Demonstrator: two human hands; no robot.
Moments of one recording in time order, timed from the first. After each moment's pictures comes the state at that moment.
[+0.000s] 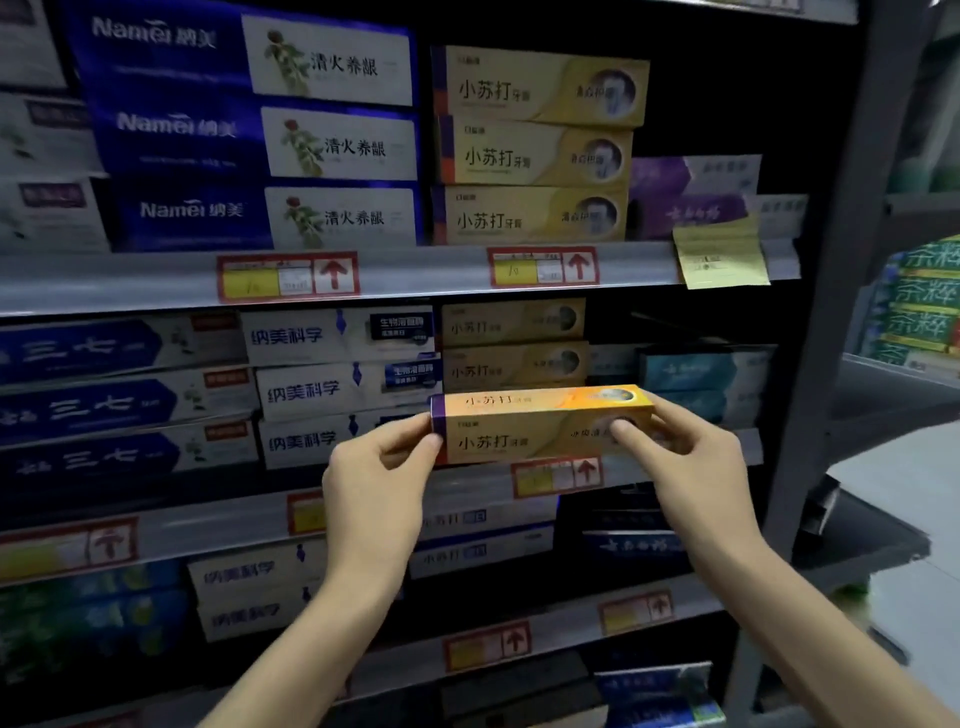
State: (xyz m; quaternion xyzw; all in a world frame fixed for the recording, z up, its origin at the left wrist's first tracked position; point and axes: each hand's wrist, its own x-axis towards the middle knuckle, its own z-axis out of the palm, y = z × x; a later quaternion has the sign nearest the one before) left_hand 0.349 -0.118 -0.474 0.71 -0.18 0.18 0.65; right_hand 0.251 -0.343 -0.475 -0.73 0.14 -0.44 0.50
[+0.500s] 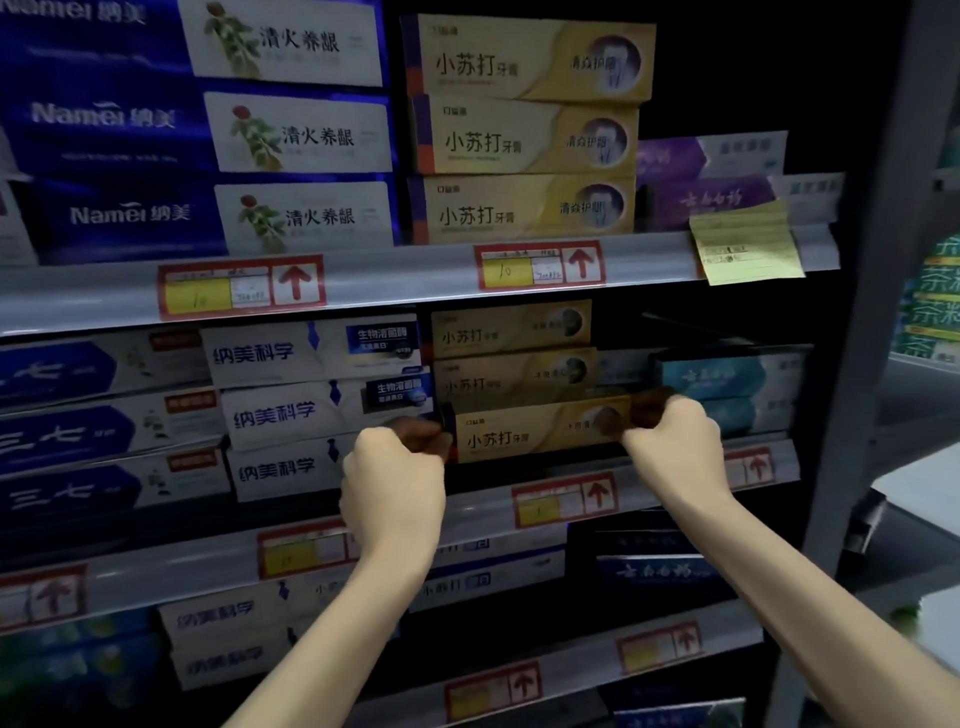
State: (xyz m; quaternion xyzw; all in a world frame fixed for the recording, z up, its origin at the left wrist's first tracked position) left_hand 0.409 -0.170 -0.470 0.82 -0.03 0.21 0.53; right_hand 0.335 -0.393 -0.471 -0.80 0.29 -0.36 0.38
